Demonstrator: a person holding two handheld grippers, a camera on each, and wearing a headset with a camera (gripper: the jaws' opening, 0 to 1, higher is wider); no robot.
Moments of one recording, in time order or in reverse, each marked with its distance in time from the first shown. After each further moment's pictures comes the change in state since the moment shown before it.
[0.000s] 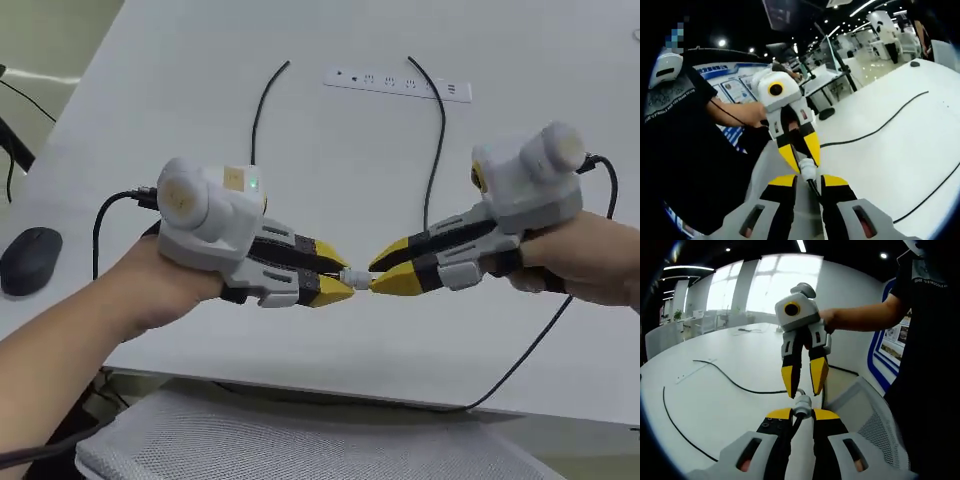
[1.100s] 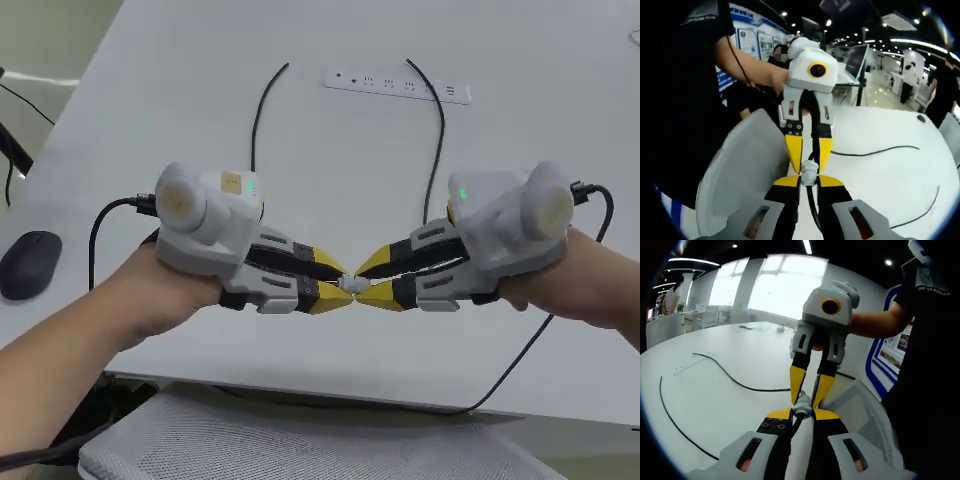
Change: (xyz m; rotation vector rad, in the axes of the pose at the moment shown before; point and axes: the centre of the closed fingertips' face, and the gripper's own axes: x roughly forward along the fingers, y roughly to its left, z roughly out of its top) left arm -0.003 0.000 -0.004 -0.076 -0.020 -0.018; right arm 0.016 0.003 -0.006 -0.643 0.183 -0.274
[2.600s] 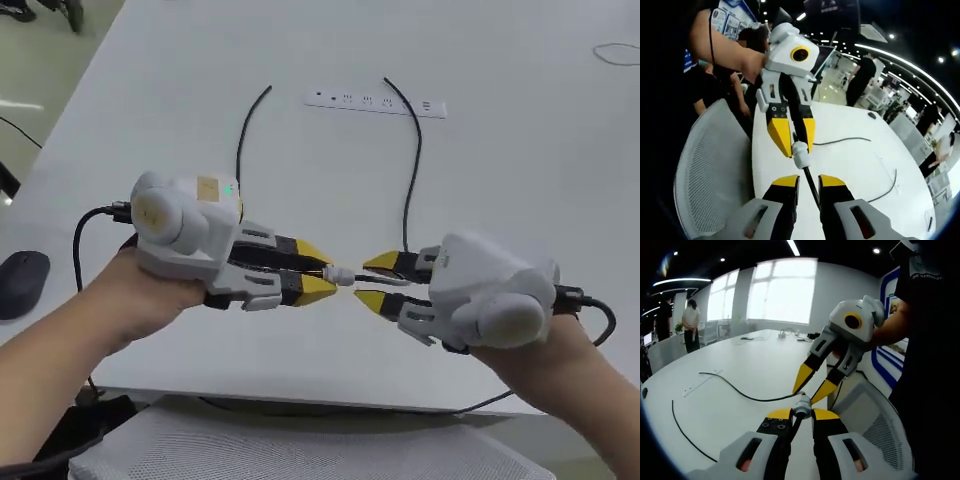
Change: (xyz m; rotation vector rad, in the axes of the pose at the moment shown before) left arm -0.004 -0.001 0.021 0.157 -0.009 0.059; right arm -0.024 -0.020 -0.013 0.083 0.052 -0.494
